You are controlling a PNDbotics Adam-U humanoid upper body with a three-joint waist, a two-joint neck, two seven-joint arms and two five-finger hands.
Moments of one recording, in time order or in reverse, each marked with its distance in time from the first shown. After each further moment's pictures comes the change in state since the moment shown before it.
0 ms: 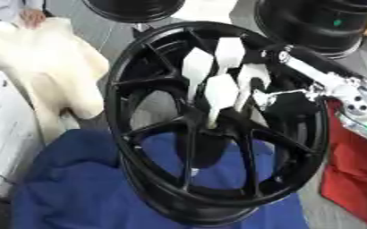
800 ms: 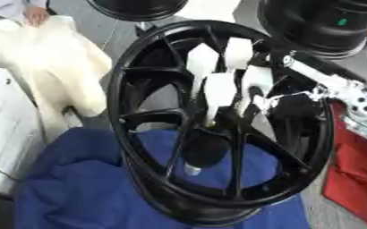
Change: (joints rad) left arm -0.007 -0.006 0.000 0.000 0.000 0.002 -0.004; right arm 0.018 -0.007 -0.005 0.000 -0.038 0.022 0.000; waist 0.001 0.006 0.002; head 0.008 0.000
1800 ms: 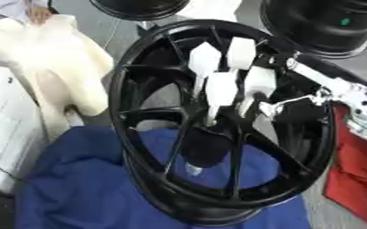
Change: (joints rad) left arm 0.000 -0.001 0.000 0.000 0.000 0.002 -0.001; right arm 0.008 -0.003 0.001 0.000 -0.010 -0.011 -0.040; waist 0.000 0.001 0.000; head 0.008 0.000
